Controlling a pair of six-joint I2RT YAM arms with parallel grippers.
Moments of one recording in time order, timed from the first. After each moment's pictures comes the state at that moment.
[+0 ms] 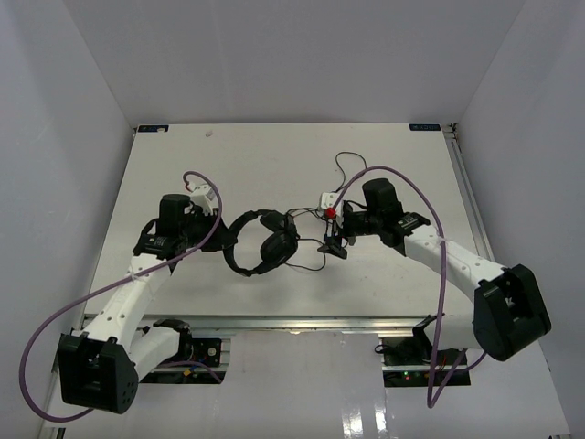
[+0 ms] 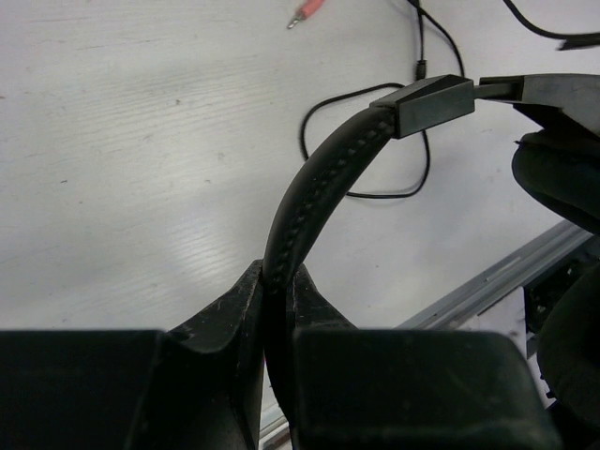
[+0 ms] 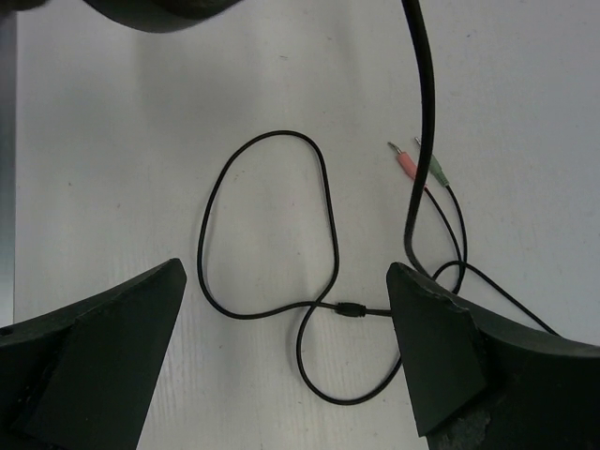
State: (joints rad) left arm -0.18 1.01 0.72 -0.43 0.45 -0.28; right arm 0.54 1.31 0.83 -0.16 -0.74 -0.67
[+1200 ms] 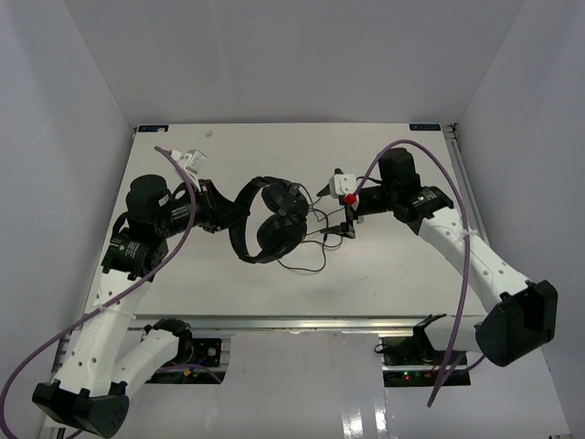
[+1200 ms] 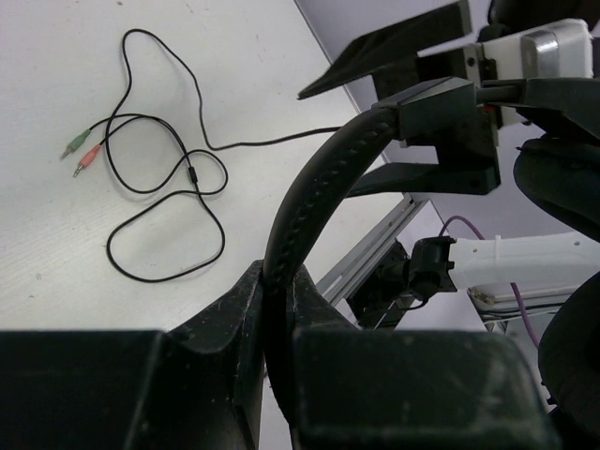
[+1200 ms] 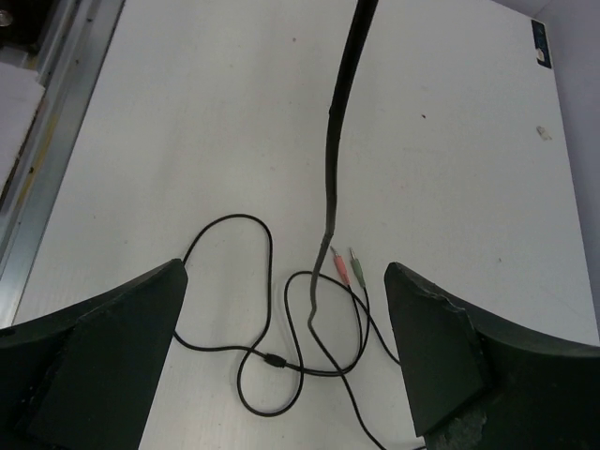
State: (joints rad) left arm -0.27 0.86 1.04 -0.46 0.63 -0.51; right arm 0.48 1.27 1.14 -0.48 -0.96 -0.93
